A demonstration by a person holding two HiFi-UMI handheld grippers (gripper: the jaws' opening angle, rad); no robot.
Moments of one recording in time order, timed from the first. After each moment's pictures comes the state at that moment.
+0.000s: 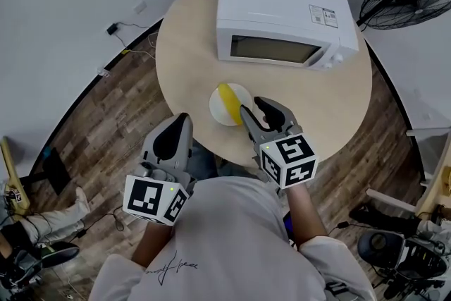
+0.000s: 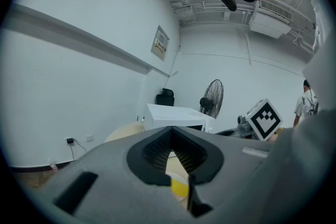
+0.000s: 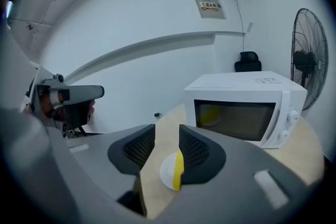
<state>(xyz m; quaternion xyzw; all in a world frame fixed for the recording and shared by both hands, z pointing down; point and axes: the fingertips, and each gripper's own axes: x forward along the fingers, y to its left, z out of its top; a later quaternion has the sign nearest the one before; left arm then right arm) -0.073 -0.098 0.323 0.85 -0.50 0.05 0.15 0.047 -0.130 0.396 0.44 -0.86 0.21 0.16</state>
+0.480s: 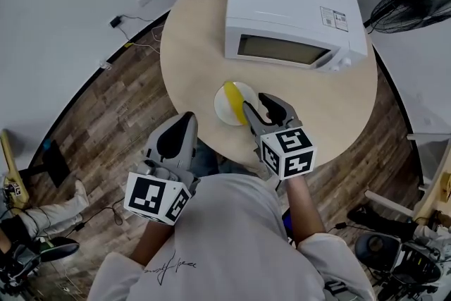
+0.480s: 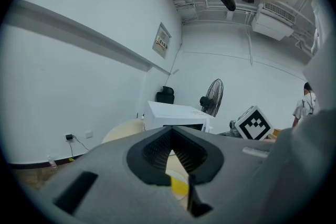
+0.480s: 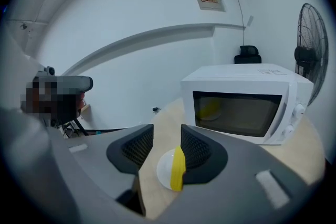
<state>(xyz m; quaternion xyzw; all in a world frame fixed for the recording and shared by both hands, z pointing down) -0.079 -0.105 0.330 0.85 -0.49 0.05 0.17 0.039 -0.149 0.425 0.44 -0.85 0.23 0.19</state>
